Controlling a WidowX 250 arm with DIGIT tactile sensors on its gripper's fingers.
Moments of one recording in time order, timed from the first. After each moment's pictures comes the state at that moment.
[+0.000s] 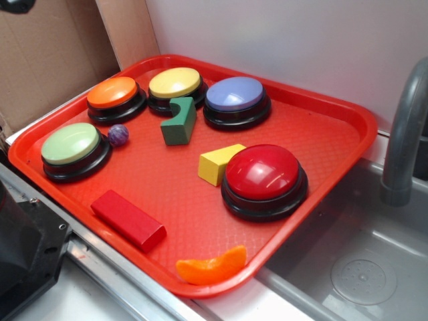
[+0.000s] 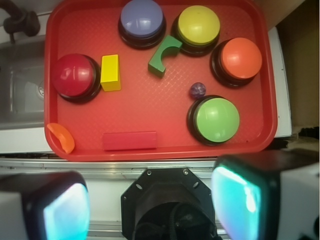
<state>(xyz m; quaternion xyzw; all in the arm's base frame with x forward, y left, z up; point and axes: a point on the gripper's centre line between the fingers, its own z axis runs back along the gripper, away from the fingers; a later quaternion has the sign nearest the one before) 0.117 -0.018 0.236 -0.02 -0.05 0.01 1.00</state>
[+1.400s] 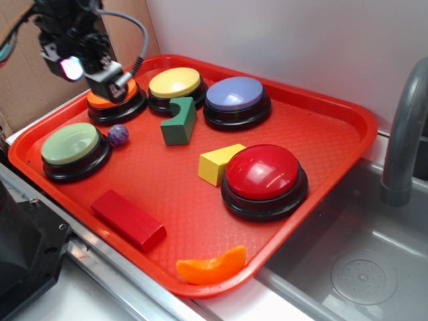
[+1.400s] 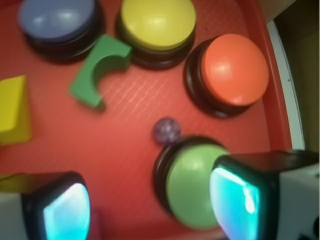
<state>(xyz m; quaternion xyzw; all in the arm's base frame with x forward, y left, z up) 0.192 0.047 0.103 0.06 -0.06 0.07 0.99</state>
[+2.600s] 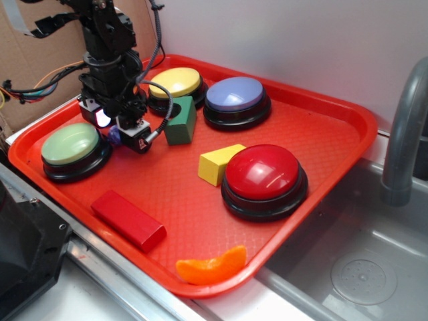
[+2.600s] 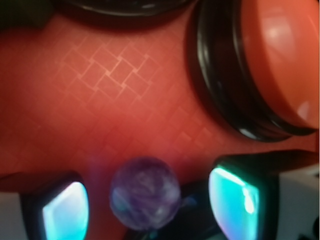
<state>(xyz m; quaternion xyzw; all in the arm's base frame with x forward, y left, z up) 0.211 0.075 0.022 0.10 0.01 0.07 0.99</state>
